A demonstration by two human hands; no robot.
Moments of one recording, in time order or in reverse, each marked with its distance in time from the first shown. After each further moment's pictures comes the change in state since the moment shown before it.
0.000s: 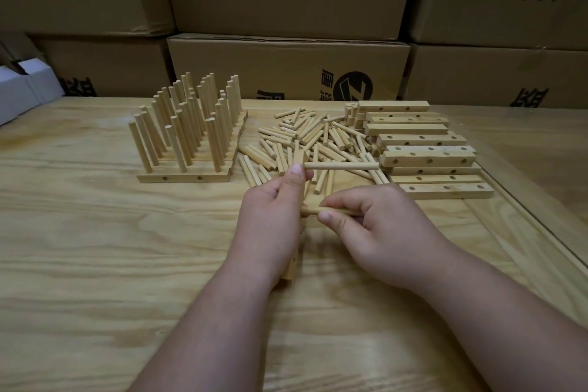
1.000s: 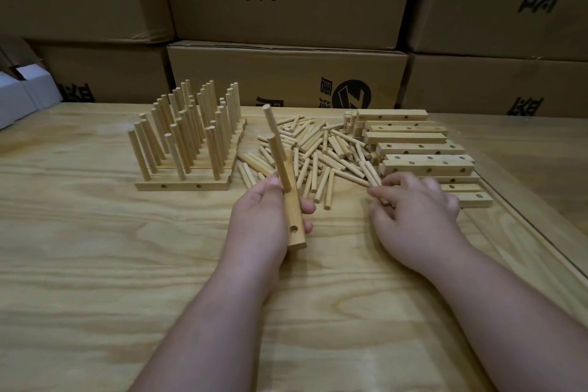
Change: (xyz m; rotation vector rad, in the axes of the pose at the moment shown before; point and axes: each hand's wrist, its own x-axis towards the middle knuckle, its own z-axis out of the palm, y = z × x) left_hand 0.009 0.007 -0.002 -0.201 -0.003 -0.214; right_hand 0.009 0.055 -0.008 -0.525 0.078 0.404
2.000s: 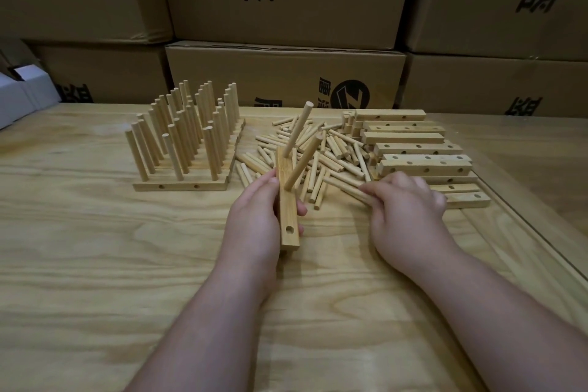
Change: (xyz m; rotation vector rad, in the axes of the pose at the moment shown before) left_hand 0.005 -0.005 -0.003 -0.135 0.004 0.036; right_hand -0.001 -0.010 0.006 0.040 0.078 -0.075
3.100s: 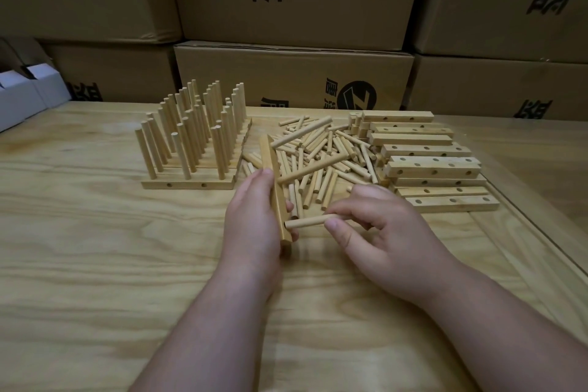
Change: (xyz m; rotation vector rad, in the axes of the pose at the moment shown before) left_hand 0.004 -0.001 -0.003 -0.073 0.141 0.010; right_hand -0.020 -0.028 -0.017 0.474 -0.023 -0.450
